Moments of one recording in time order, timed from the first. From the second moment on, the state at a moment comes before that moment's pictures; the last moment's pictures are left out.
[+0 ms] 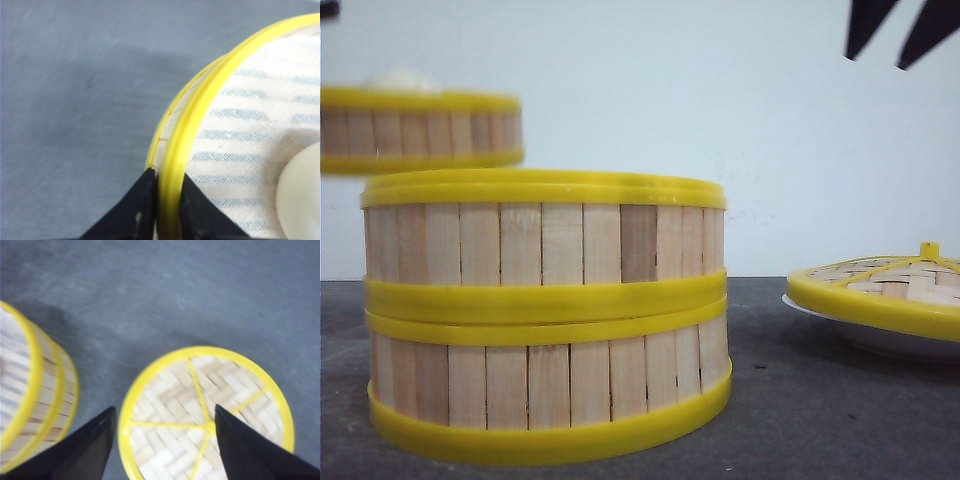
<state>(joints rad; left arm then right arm) 0.18 1.42 1.44 -0.77 0.29 0.01 0.28 1.18 1.25 -0.88 -0.09 -0.03</state>
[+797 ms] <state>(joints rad) -0.21 1.37 1.52 -1.08 0.37 0.09 0.22 1.05 1.03 -0.80 -0.11 -0.05</state>
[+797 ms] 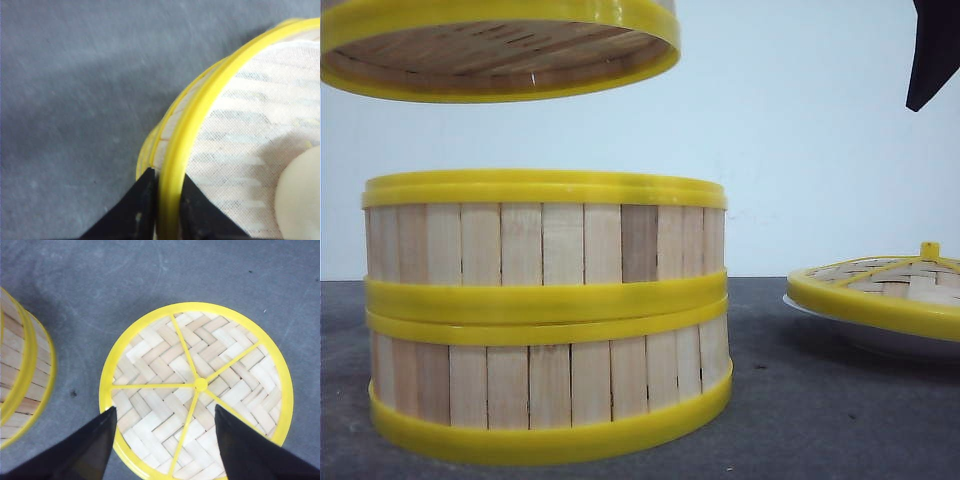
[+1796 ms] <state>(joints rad) -0.32 1.56 1.52 -1.07 0.29 0.11 0.22 1.05 1.03 -0.80 -0.11 -0.05</state>
